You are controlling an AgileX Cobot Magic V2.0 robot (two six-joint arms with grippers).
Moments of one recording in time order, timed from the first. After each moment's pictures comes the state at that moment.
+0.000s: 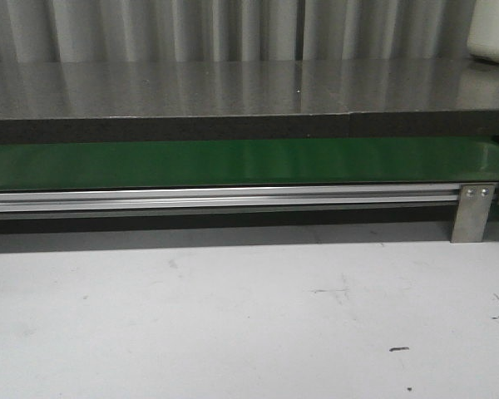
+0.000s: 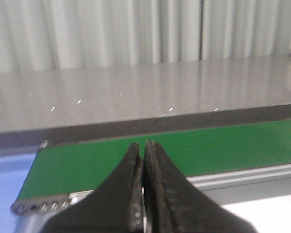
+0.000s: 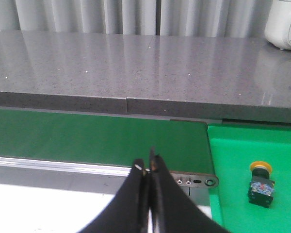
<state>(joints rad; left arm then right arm) -0.10 -0.01 -0.20 -0.06 0.28 0.09 0.10 0.21 -0.36 0.12 0.30 -0.08</state>
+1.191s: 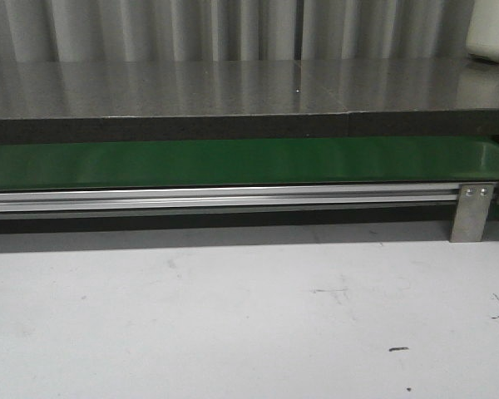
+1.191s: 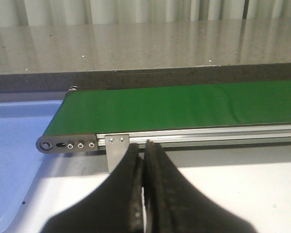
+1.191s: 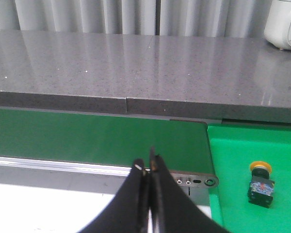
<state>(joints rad) -0.01 -0.01 0.01 -0.03 0.16 0.07 0.10 0.21 -0.36 0.12 0.30 -0.08</state>
